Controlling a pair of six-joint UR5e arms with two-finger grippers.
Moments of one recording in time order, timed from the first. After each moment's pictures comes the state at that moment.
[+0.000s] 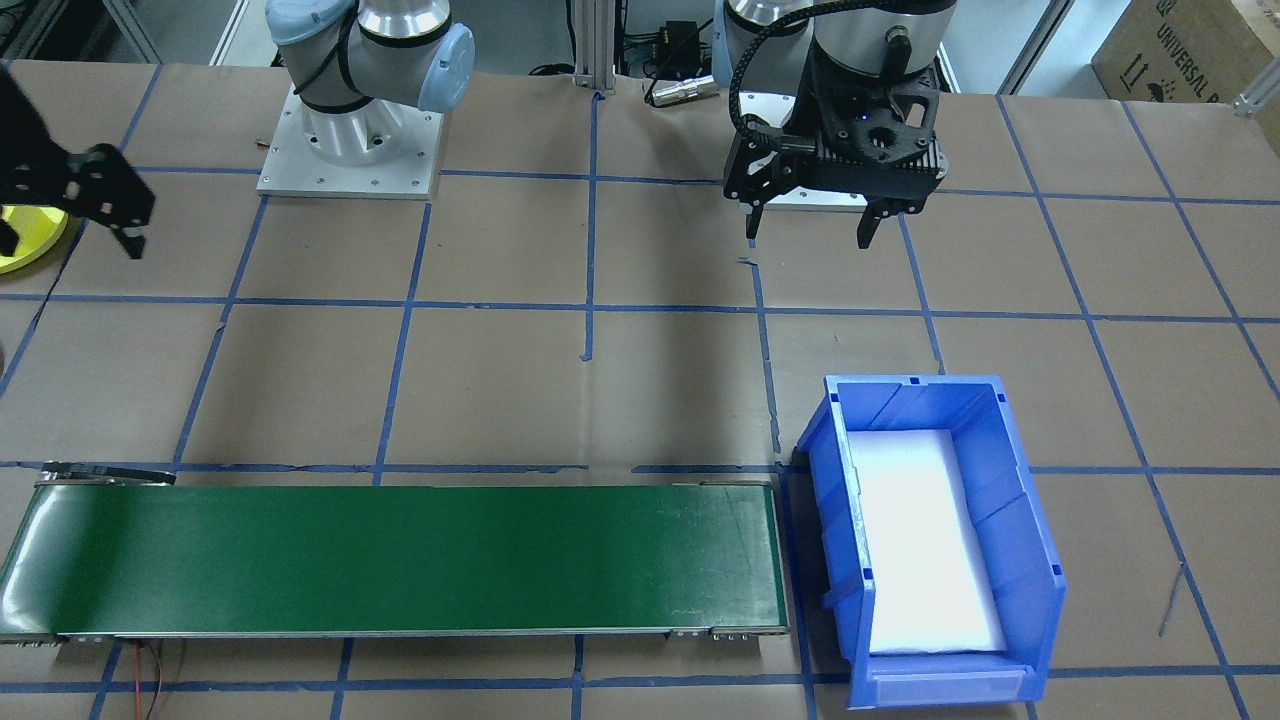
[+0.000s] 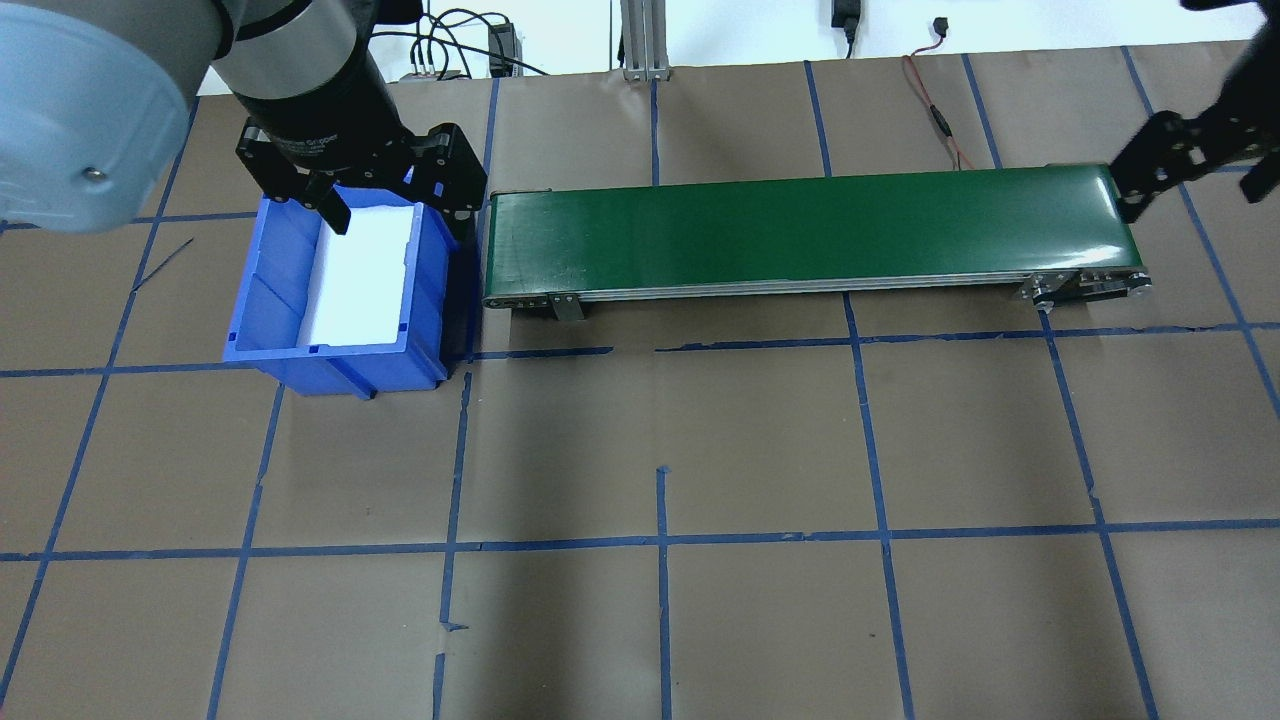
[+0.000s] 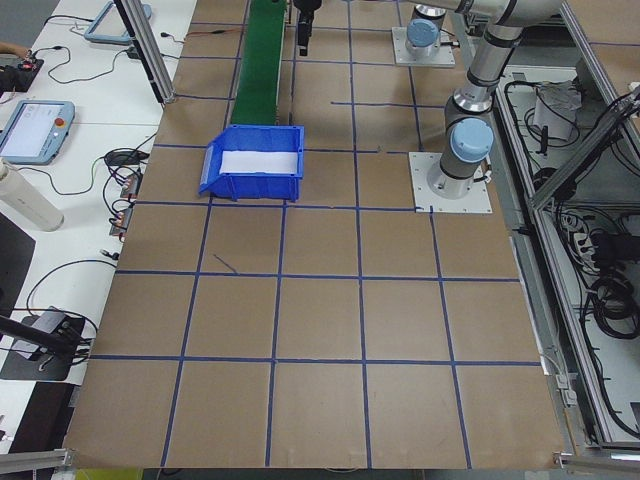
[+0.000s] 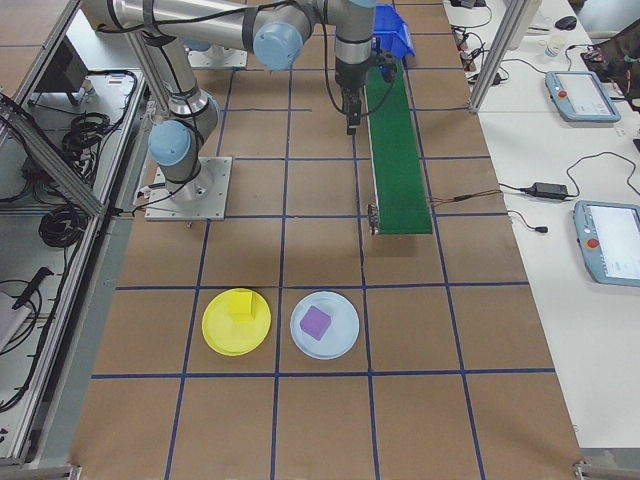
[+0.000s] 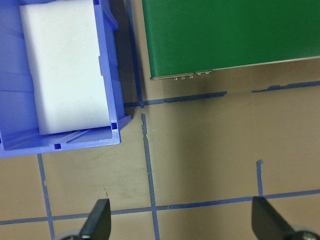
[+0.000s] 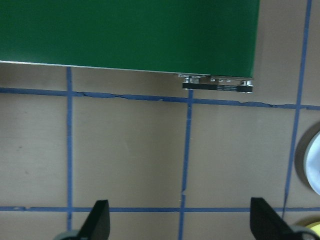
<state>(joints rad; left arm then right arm) -1.70 -1.59 -1.48 -1.60 1.59 -0.03 1.34 -1.61 1.58 -1.59 -1.66 -0.30</state>
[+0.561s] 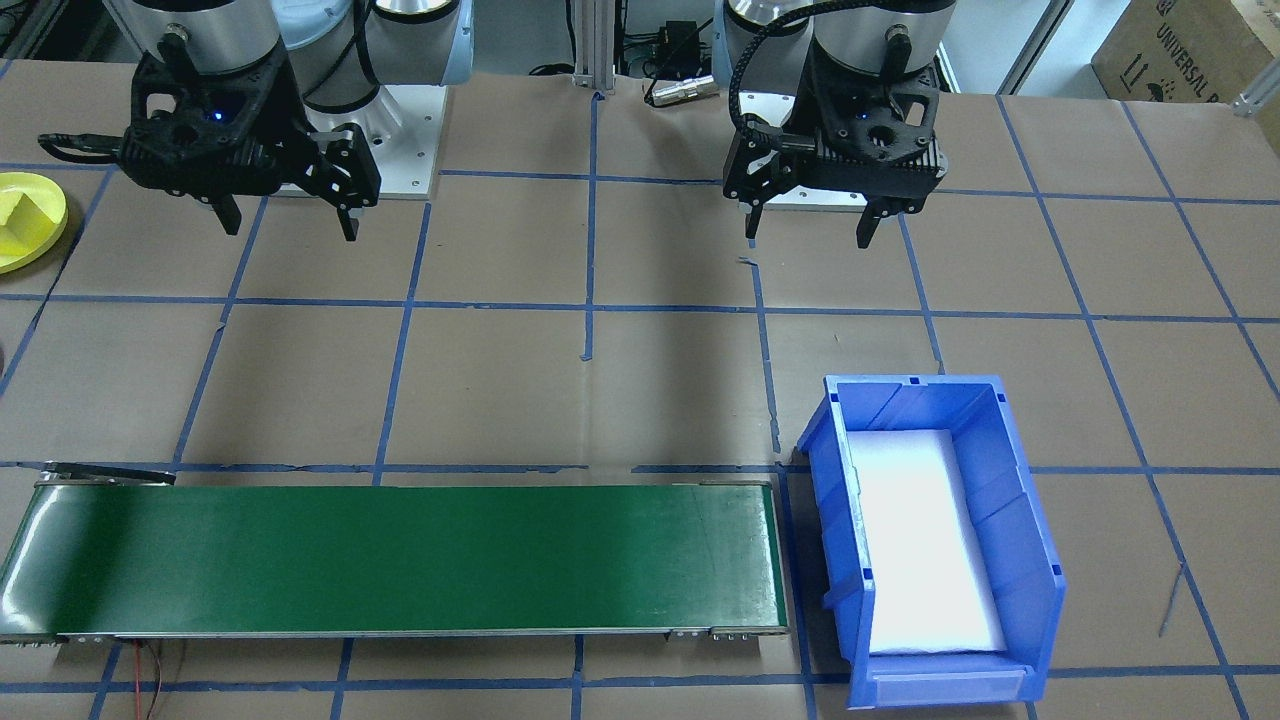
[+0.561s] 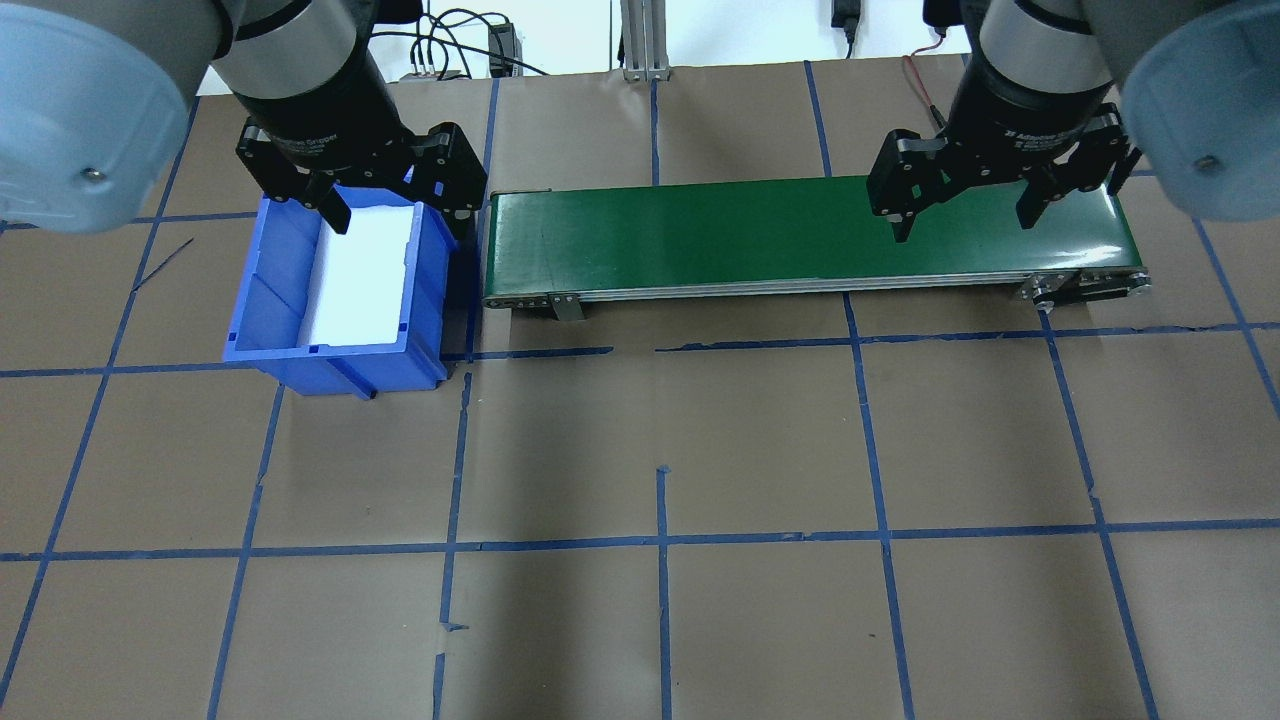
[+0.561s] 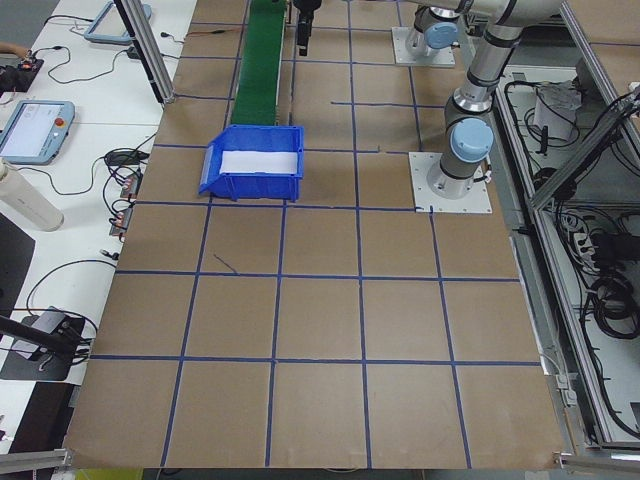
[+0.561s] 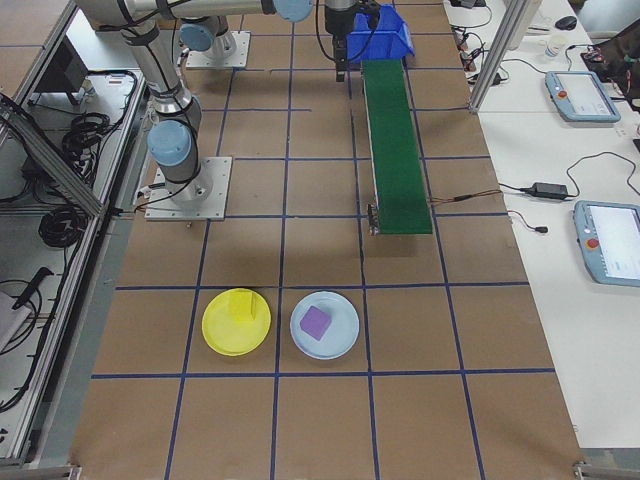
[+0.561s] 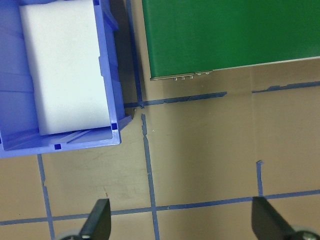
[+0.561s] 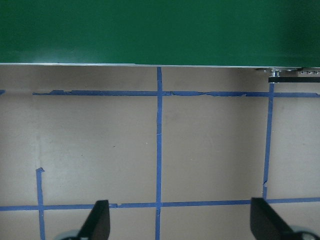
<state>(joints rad) -1.70 -1.59 -1.48 -1.60 1.59 -0.03 1.63 -1.61 1.57 -1.57 -1.64 0.03</state>
